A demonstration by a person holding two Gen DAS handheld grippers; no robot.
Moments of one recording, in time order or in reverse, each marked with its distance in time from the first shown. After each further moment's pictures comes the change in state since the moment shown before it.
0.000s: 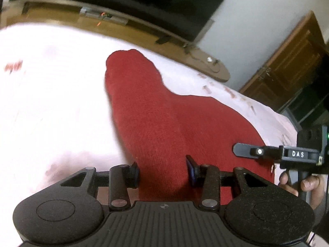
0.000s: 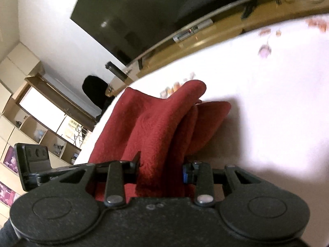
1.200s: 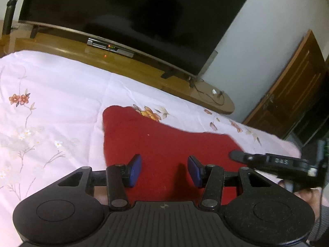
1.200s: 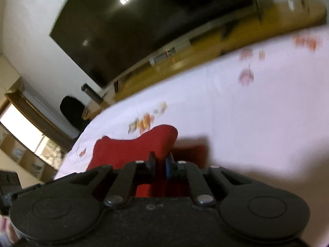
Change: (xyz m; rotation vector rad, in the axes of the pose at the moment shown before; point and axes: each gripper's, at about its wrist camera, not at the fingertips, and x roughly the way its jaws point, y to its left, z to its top) left arm -0.003 -0.013 0.014 0.037 -0.205 0.055; right arm 0.007 -0.004 0.014 -0.043 -0.177 -0.147
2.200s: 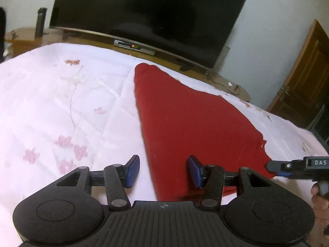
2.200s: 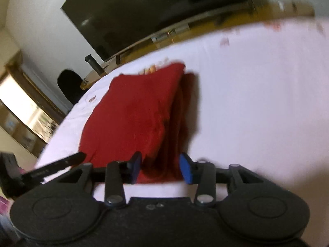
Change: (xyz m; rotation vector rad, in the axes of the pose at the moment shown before) left arm -0.099 -0.030 -0.126 -0.008 -0.057 0.164; right arm -0.098 0.022 -0.106 -0.004 0.131 -0.033
